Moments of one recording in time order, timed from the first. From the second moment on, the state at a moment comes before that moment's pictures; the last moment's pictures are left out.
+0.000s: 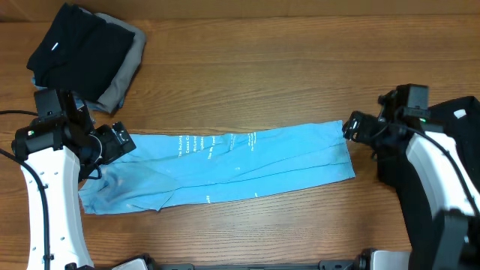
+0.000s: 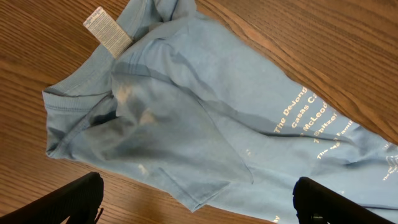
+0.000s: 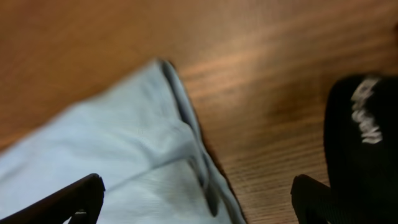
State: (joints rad) left arm 0.32 1.38 1.22 -1.17 0.10 -0.25; right arm -0.16 1.56 0.99 -0.71 -0.20 0.23
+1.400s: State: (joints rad) left arm 0.32 1.38 1.22 -1.18 0.11 -0.25; right arm -0.10 1.60 1.22 -1.03 -0.23 0.21
